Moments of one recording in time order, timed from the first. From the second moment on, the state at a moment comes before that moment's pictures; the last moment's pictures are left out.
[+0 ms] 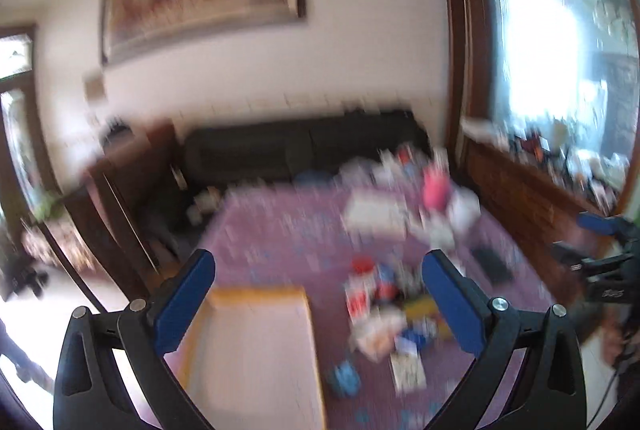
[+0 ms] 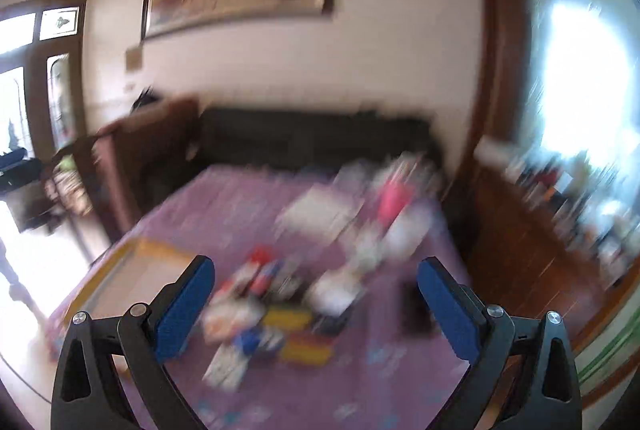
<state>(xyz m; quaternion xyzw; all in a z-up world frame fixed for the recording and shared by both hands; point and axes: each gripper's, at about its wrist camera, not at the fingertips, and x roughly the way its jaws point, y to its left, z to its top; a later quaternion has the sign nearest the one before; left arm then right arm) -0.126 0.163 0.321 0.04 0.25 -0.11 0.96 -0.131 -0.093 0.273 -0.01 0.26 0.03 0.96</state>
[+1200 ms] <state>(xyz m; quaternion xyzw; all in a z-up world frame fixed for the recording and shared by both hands) -0.047 0.104 0.054 0.20 0.43 -0.12 0.87 -0.048 -0.040 0.002 0.05 0.49 0.09 0.87</state>
